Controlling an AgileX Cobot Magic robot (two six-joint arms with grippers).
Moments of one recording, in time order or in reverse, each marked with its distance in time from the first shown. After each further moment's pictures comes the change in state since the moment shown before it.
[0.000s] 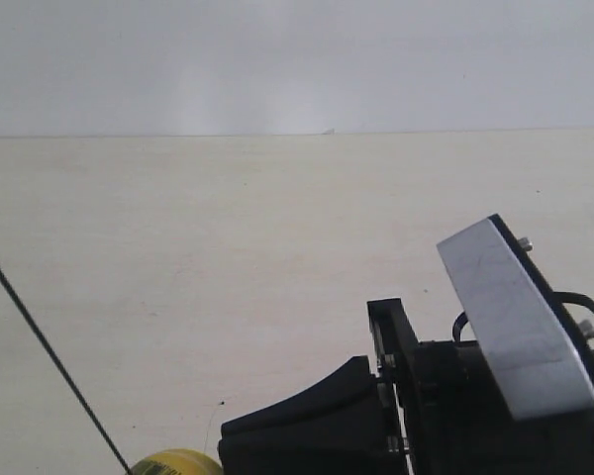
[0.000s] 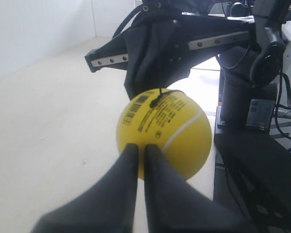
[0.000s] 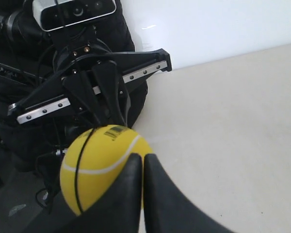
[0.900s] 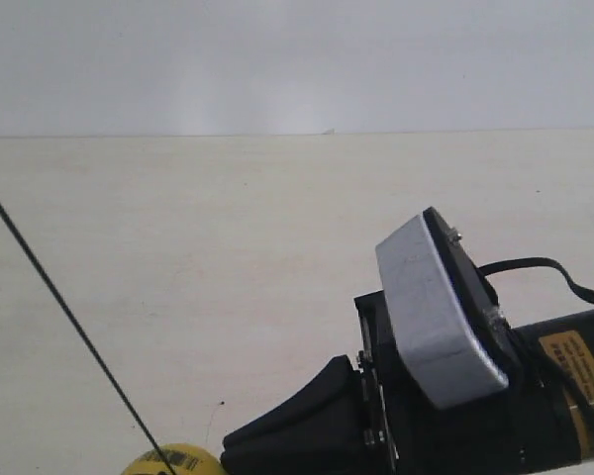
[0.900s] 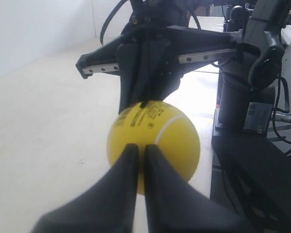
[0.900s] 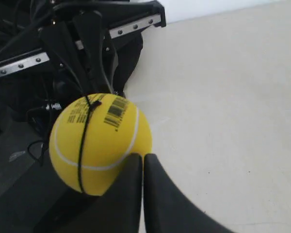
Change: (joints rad) left arm 0.000 0.000 0.000 -0.007 0.001 -0.018; right arm 0.000 0.000 -0.112 -0.265 0.148 0.203
